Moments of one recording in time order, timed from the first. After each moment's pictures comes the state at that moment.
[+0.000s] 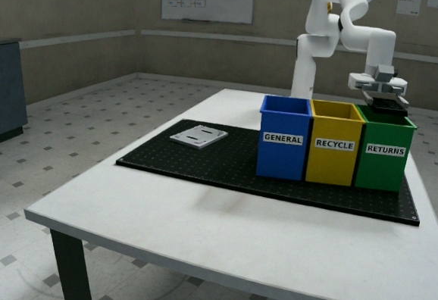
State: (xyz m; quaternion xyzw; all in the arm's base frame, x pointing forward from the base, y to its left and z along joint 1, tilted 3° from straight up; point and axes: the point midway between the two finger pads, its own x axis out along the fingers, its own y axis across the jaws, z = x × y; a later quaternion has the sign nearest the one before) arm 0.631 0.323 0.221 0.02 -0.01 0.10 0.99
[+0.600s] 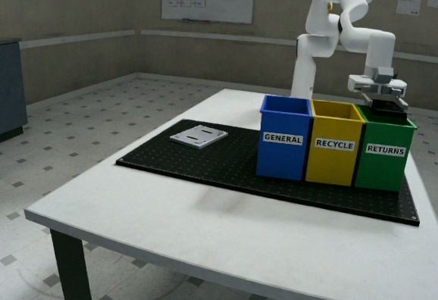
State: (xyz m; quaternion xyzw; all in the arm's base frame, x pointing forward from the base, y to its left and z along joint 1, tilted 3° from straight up) arm 0.631 0.323 0.216 0.02 -0.01 0.10 0.99
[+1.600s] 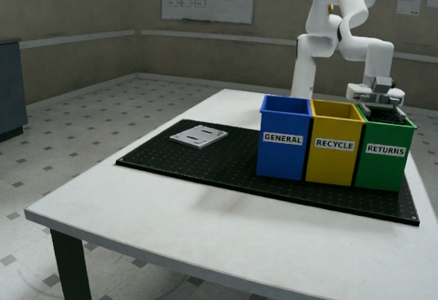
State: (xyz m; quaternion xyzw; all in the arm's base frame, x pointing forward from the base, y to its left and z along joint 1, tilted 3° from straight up) arm 0.632 0.324 0.188 0.02 -0.01 0.10 0.99
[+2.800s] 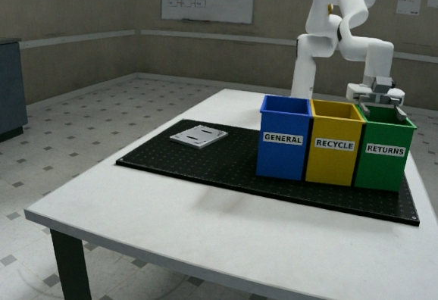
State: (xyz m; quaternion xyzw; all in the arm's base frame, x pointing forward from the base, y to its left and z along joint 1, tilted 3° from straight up) arm 0.632 0.324 0.188 0.02 -0.01 0.10 0.99
